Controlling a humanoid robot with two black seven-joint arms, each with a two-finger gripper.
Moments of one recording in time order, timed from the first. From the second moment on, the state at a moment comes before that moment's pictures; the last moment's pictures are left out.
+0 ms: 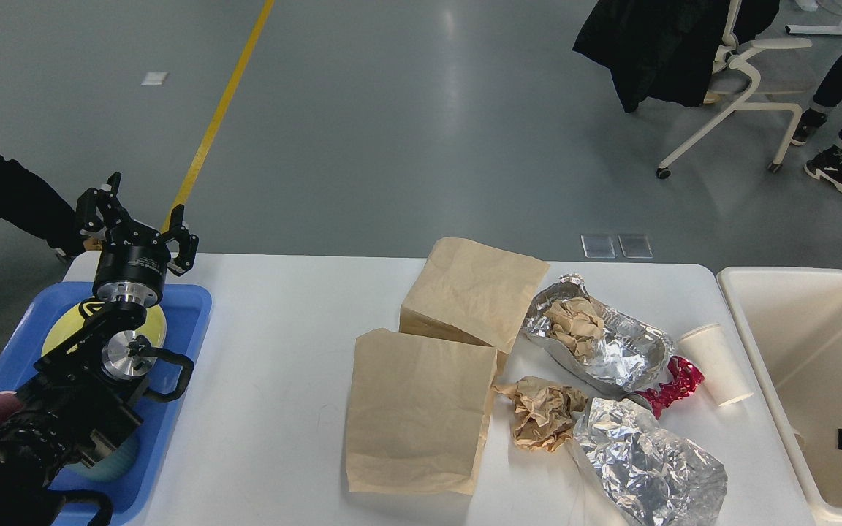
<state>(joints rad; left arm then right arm) -0.76 0.16 -0.83 -0.22 -0.05 -0.44 -0.58 0.77 -0.57 -1.11 0.40 -0.37 0.09 0.11</state>
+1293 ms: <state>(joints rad) -0.76 0.16 -0.83 -0.22 -0.05 -0.44 -0.58 2.15 -0.20 -1.15 0.96 -0.39 0.96 0.11</state>
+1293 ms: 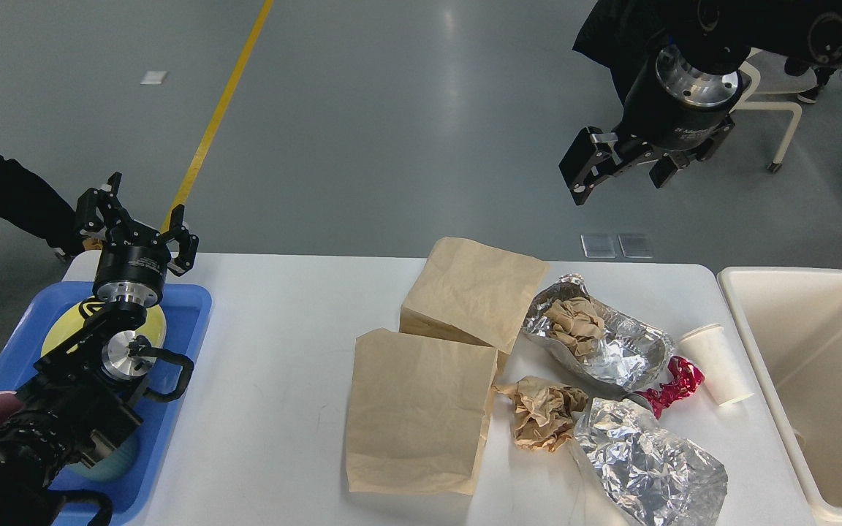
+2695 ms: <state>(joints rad) -0.76 0.16 -0.83 -0.22 -0.05 -0.44 -0.58 1.65 -0.19 -0.97 0.94 0.00 0.45 0.11</state>
